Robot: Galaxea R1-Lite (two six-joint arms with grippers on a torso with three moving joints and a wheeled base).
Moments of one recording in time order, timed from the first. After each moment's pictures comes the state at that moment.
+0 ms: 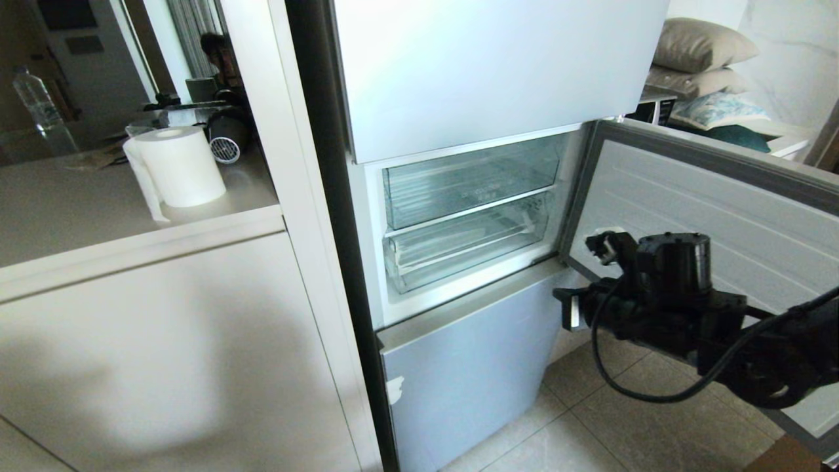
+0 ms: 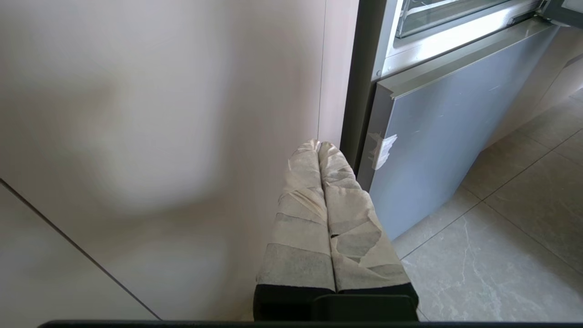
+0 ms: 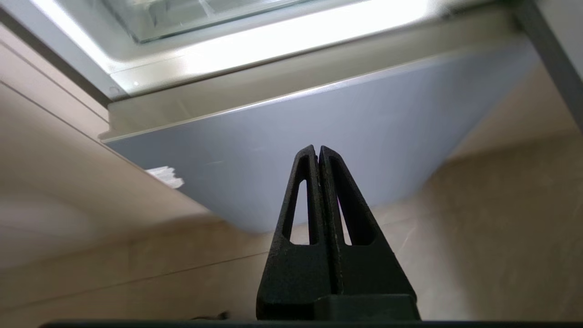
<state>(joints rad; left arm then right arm) 0.00 0.00 -0.03 0.08 0.00 0.01 0.37 1.86 -0.78 -0.73 -0.03 0.08</state>
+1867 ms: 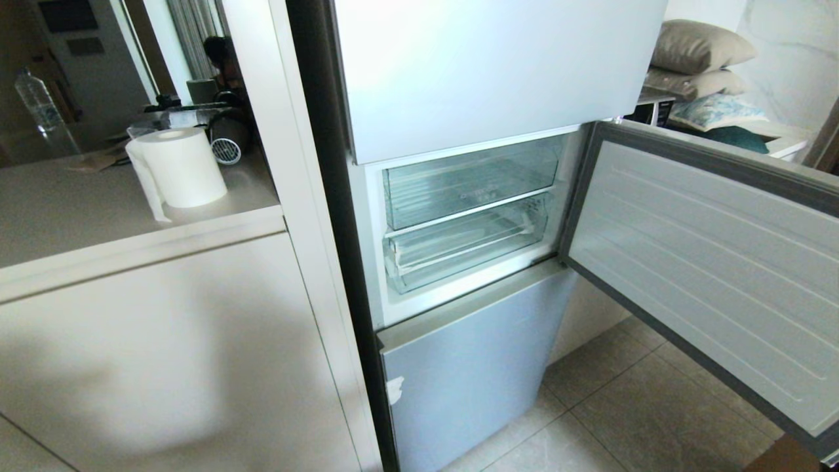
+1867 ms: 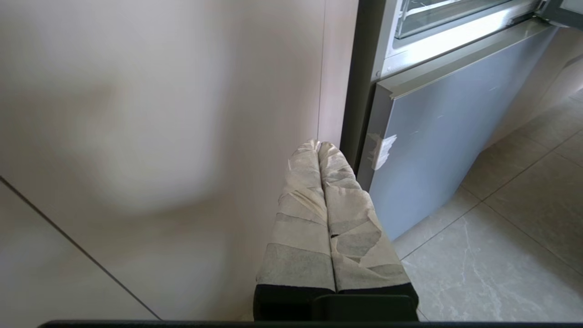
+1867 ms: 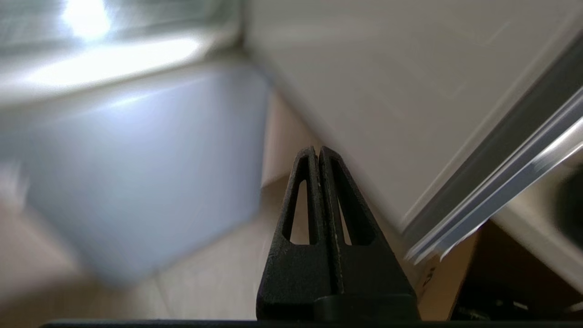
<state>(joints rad) 0.00 0.00 -0.03 0.08 0.00 0.01 0.10 0.50 -0.29 -0.15 -0.24 -0.08</state>
